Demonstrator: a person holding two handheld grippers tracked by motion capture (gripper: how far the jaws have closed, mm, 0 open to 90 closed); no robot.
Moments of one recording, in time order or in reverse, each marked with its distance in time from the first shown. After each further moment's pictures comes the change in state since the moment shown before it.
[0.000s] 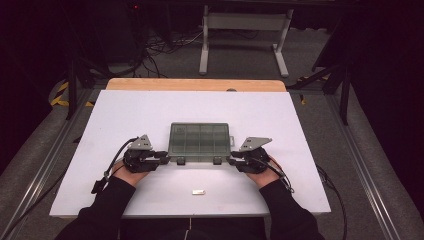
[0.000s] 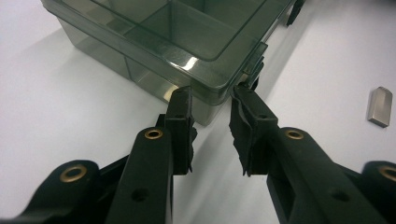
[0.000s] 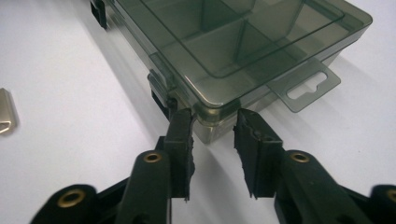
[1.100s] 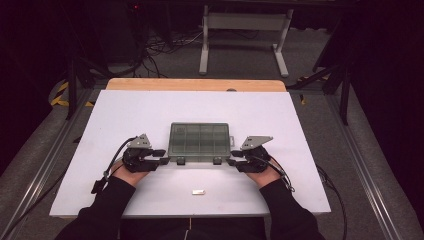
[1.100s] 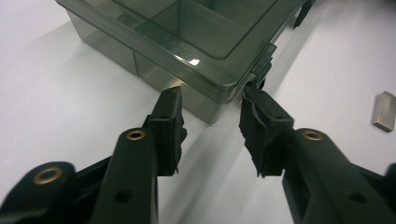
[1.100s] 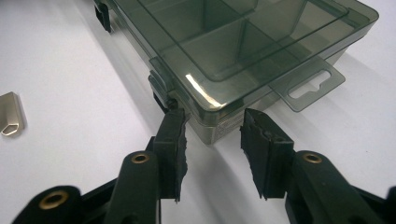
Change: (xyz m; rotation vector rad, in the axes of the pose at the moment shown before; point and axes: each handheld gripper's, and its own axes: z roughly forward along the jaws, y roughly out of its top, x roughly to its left) left arm 0.003 0.000 -0.001 0.004 0.011 -0.026; right arm -0.005 -0.001 0.001 -0.003 0.034 0.022
